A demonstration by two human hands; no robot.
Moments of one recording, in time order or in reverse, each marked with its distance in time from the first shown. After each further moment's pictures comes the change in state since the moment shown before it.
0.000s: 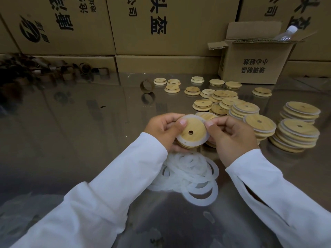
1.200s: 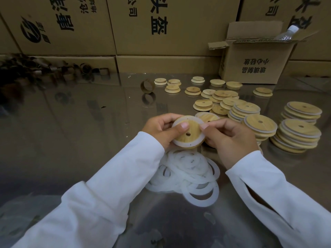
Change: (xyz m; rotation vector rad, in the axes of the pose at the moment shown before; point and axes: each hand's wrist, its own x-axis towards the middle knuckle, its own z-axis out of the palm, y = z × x) left_hand 0.004 -0.001 -0.006 0.016 0.002 -0.002; right_hand -0.004 -0.002 0.002 0.134 -0.009 0.076
